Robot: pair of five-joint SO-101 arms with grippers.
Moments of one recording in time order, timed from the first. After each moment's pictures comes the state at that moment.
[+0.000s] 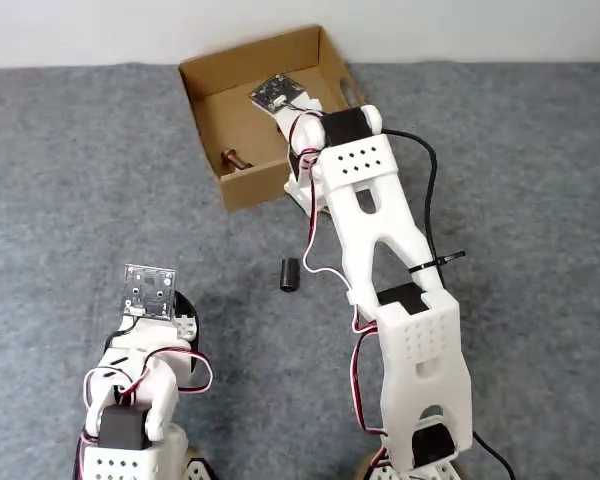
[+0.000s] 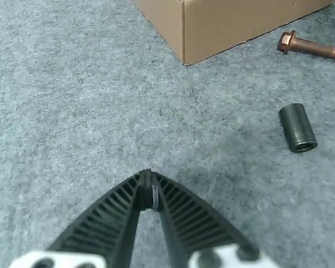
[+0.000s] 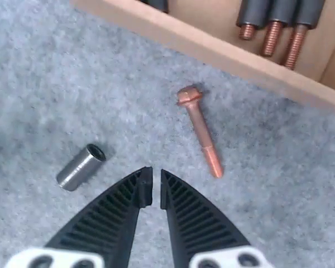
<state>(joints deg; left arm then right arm) -0.9 -103.1 96.7 58.3 4.0 -21.5 38.6 -49.8 95.1 22.6</state>
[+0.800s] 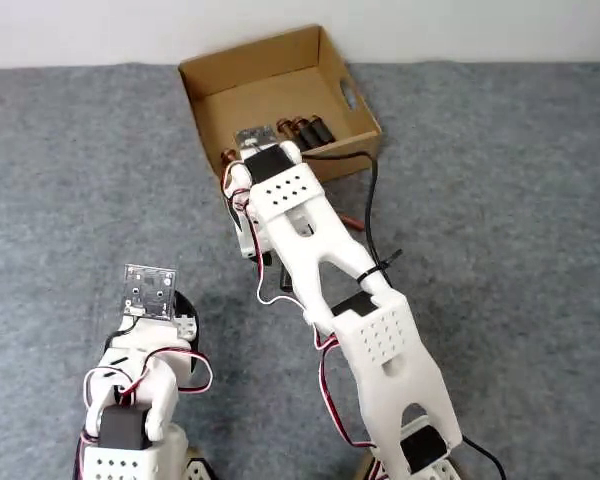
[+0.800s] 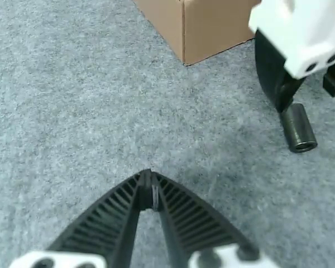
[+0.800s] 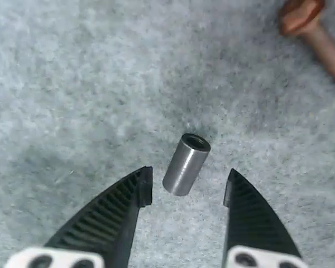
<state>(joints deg) -0.9 -103.1 96.7 58.3 4.0 -34.4 48.6 -49.8 100.3 -17.3</state>
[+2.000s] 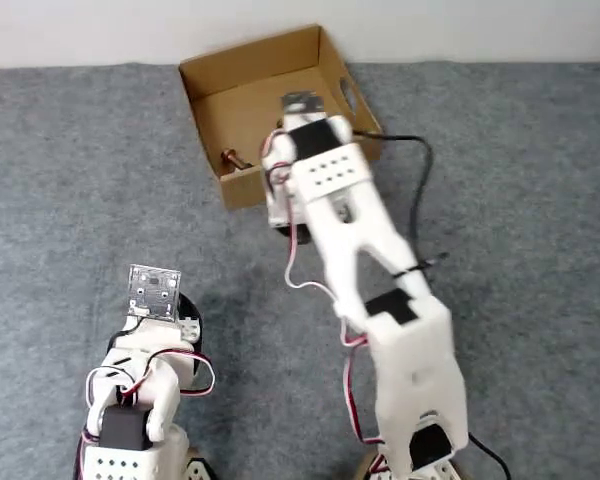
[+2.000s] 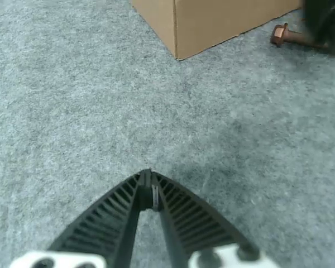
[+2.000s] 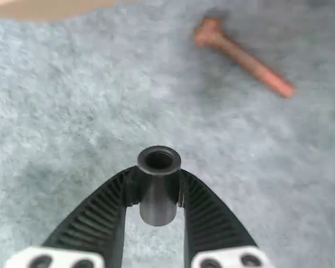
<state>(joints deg) 0.4 -103.1 96.7 59.3 3.9 -26.5 33.2 -42.5 100.6 -18.8</state>
